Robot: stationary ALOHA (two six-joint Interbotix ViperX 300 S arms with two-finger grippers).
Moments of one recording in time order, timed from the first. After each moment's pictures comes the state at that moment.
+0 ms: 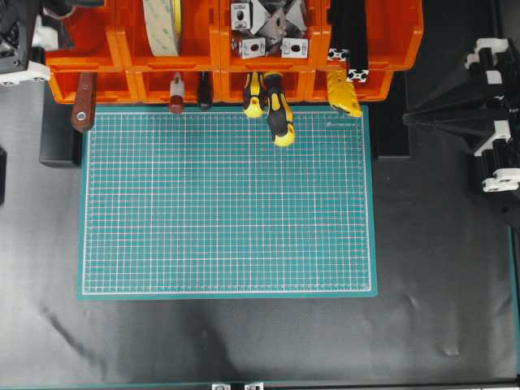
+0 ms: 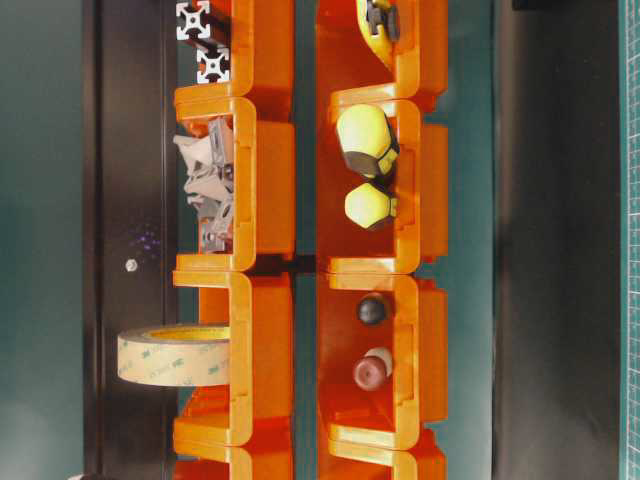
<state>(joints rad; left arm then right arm) 0.27 -0.33 0.12 0.09 1.47 0.24 0.01 -1.02 1.19 0.00 -0.11 0.10</state>
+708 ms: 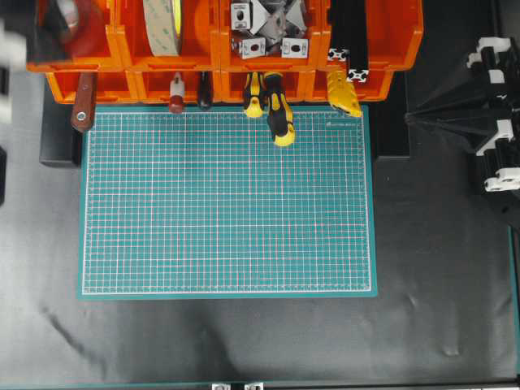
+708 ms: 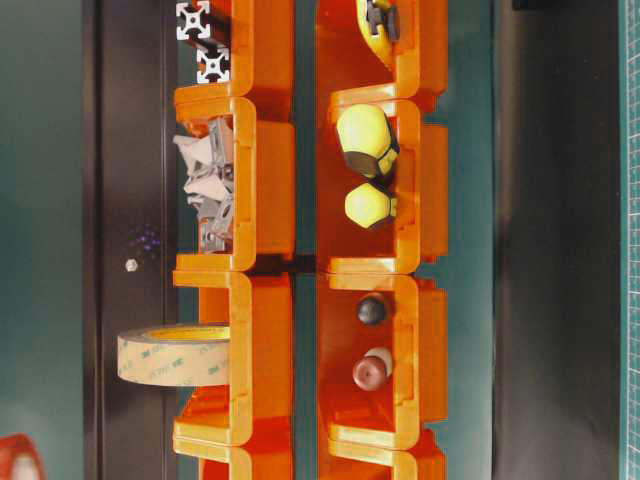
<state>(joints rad) 0.00 -0.30 -0.19 0.09 1.56 0.07 0.01 -1.03 1.19 0.00 -0.11 0.10</state>
